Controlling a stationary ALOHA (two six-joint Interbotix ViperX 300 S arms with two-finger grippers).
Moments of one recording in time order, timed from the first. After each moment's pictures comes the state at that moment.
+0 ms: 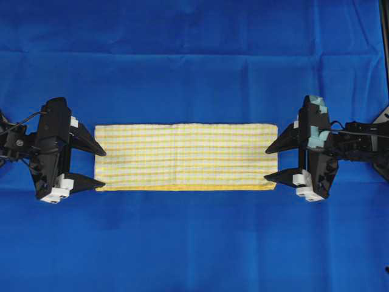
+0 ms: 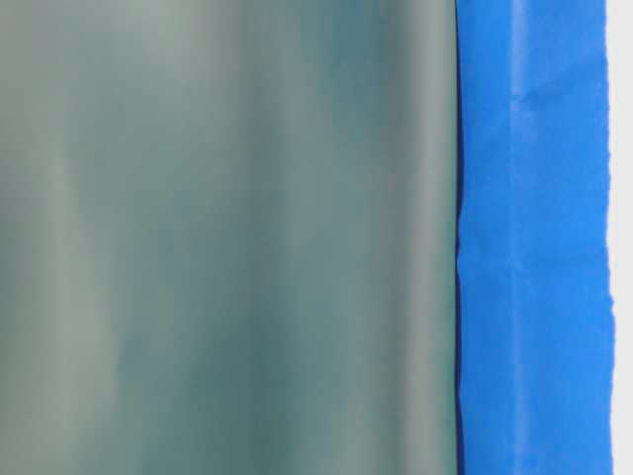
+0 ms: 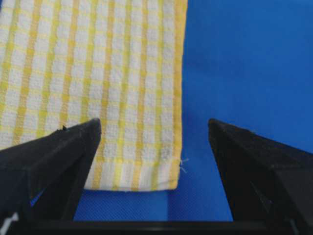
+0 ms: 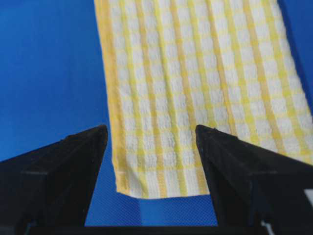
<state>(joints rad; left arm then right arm) -0.18 -0.35 1.19 -0.05 -0.17 -0.31 0.17 -0.30 1.13 0.55 -0.18 0.00</state>
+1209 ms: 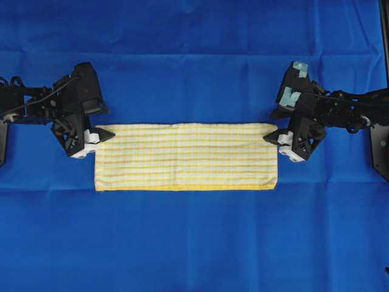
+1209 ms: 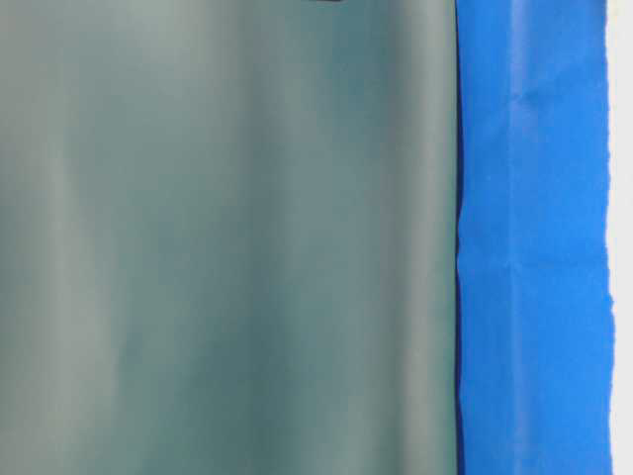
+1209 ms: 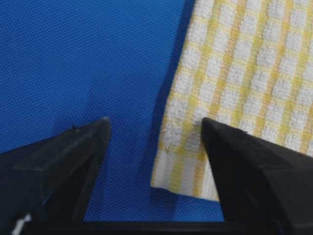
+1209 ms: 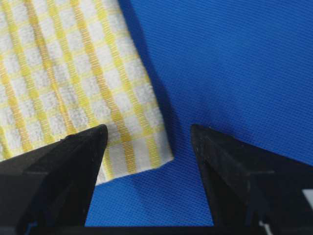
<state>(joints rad) 0.17 -0.10 1.11 -0.05 -0.07 -0.11 -0.15 -0.12 1.09 0.54 -0.07 -0.09</state>
